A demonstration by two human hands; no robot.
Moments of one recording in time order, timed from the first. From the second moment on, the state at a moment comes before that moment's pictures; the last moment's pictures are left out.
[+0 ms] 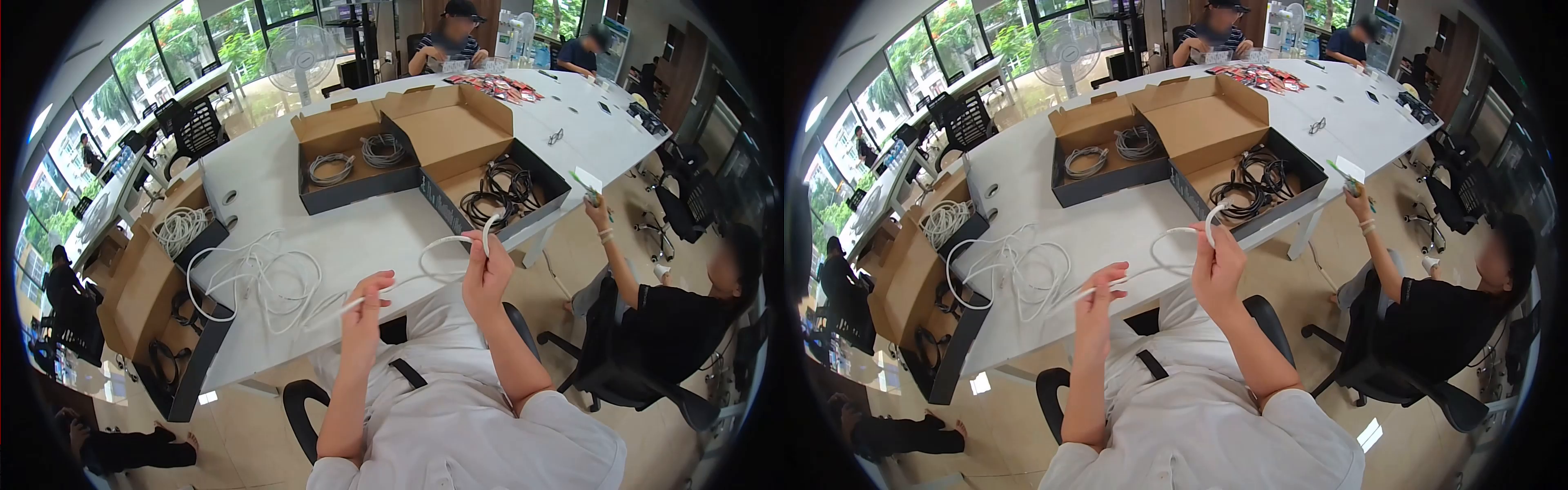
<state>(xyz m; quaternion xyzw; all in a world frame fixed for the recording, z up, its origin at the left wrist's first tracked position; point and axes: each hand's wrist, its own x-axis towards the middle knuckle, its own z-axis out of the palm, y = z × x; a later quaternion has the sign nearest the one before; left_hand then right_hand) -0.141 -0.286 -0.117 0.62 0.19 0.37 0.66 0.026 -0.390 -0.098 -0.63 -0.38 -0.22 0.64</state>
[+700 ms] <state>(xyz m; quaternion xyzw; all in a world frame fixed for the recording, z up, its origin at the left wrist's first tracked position) -0.135 -0.284 -0.118 0.23 0.15 0.36 0.89 -0.014 -0.374 -0.136 -0.54 -0.73 -0.27 0.33</state>
